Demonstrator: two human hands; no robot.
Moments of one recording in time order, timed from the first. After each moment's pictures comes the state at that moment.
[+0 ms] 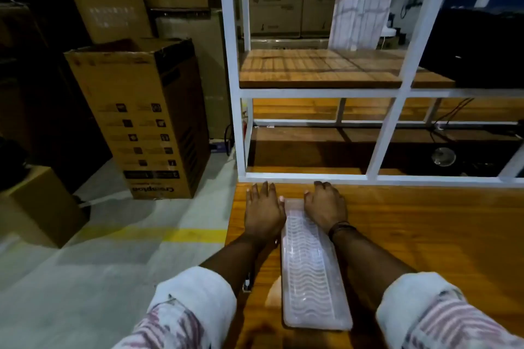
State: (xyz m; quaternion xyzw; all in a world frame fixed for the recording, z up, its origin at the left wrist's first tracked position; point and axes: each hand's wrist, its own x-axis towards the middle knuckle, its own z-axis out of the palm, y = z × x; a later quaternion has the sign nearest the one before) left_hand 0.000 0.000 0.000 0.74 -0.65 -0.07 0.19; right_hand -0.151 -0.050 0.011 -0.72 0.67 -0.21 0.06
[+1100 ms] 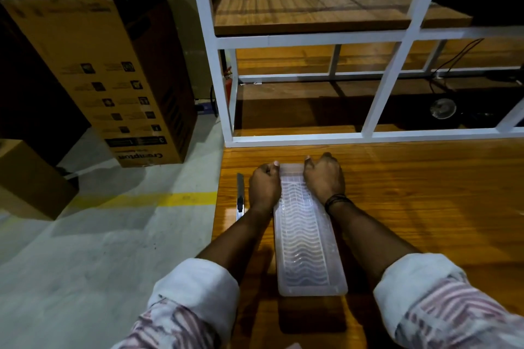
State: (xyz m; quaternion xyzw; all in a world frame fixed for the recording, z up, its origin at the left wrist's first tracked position) left_hand -0.026 -0.022 -0.035 0.67 -0.43 -0.35 0.50; right_hand -0.159 -0.061 -0.014 -0.59 0.73 -0.30 0.17
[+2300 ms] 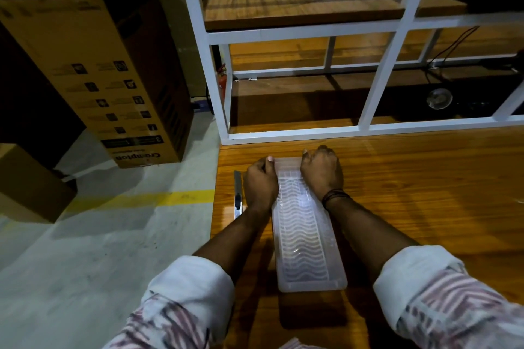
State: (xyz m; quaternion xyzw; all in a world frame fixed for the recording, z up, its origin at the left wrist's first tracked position) left_hand -0.030 -0.009 -0.024 0.68 -0.45 -0.28 0.51; right_hand -0.161 -0.065 -0.018 -0.61 0.72 -0.30 0.14
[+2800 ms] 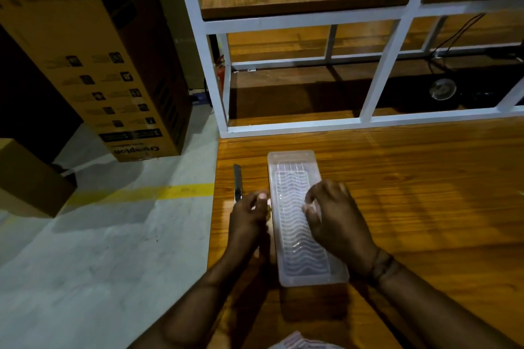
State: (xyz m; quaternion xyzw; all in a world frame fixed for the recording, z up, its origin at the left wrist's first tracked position) left_hand -0.006 0.091 -0.029 0.64 -0.43 -0.43 0.47; right_hand -0.194 0.078 0.002 -0.80 0.55 -0.22 0.08
